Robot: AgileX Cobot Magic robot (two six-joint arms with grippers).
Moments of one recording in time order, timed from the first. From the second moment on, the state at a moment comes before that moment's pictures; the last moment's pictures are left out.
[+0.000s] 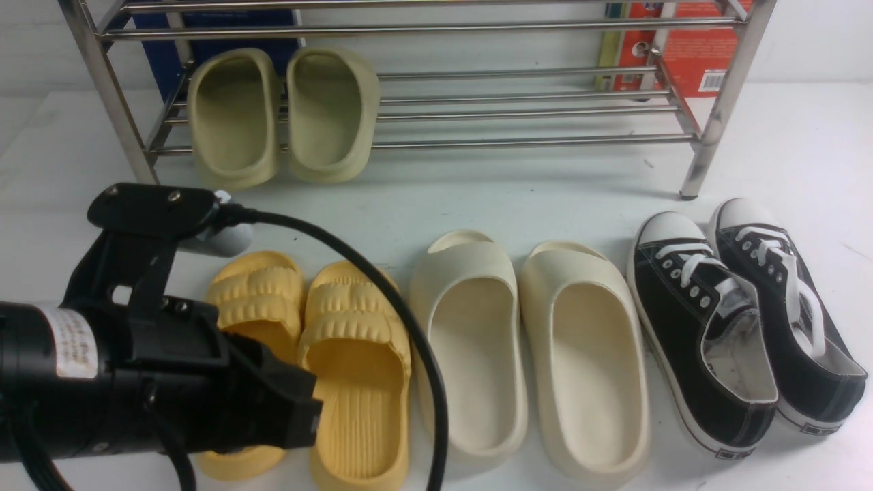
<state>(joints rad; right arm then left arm) -0.02 -0.01 0.02 0.09 0.36 -0.01 -0.56 0.93 -0.77 -0.23 0.74 -0.11</state>
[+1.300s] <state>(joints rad) -0.02 -0.01 0.02 0.10 0.36 -0.01 -0.70 1.81 -1.32 0.18 0.76 -0.53</state>
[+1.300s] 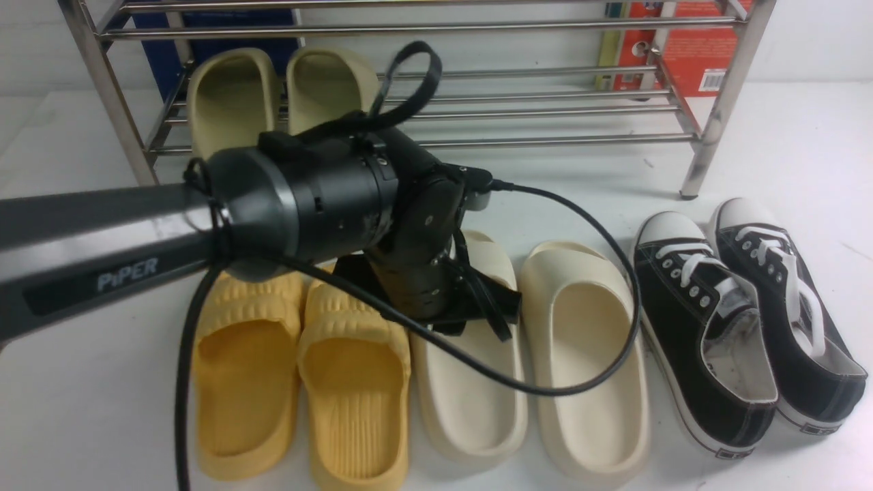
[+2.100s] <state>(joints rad) -0.02 -0.01 0.02 0.10 0.35 -0.01 -0.70 1.89 -1.33 0.38 0.68 -0.77</state>
